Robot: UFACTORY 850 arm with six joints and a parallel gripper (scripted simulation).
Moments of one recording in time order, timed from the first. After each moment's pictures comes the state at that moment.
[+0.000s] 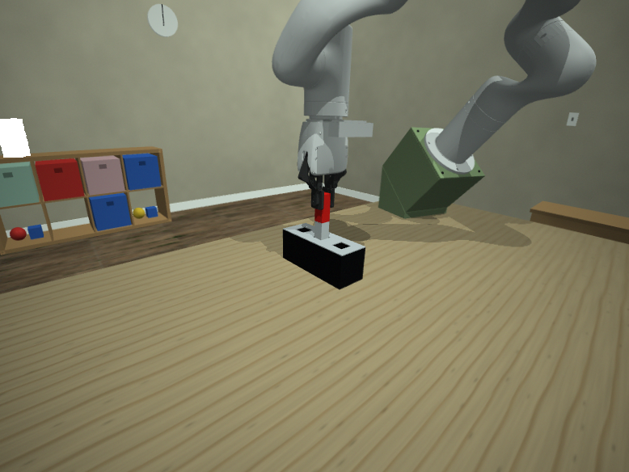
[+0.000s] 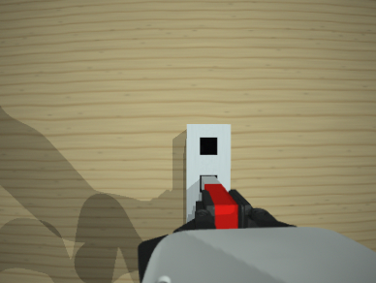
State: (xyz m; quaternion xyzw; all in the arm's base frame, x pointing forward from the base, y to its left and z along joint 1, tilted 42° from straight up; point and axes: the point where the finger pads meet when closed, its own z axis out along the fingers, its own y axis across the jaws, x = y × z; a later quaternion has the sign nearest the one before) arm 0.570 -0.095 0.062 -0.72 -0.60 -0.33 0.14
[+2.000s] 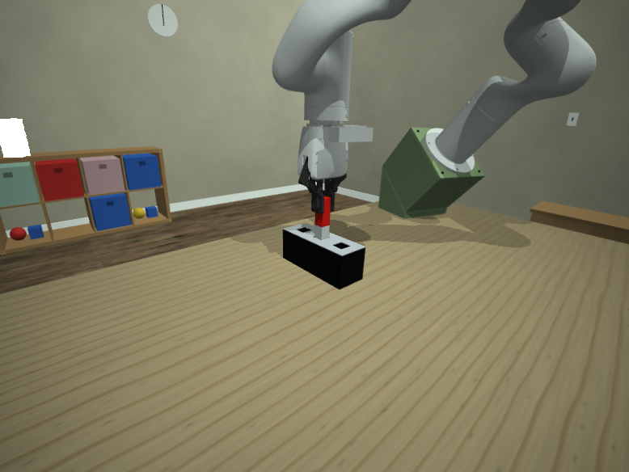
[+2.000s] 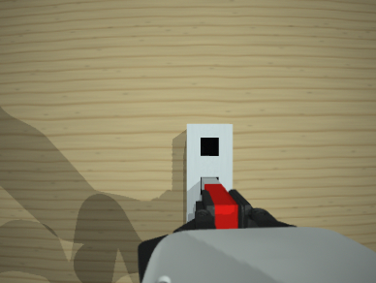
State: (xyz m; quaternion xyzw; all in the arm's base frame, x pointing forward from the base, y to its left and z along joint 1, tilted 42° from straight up) arm 0.573 -0.089 0.057 -0.72 -0.60 -0.33 0.14
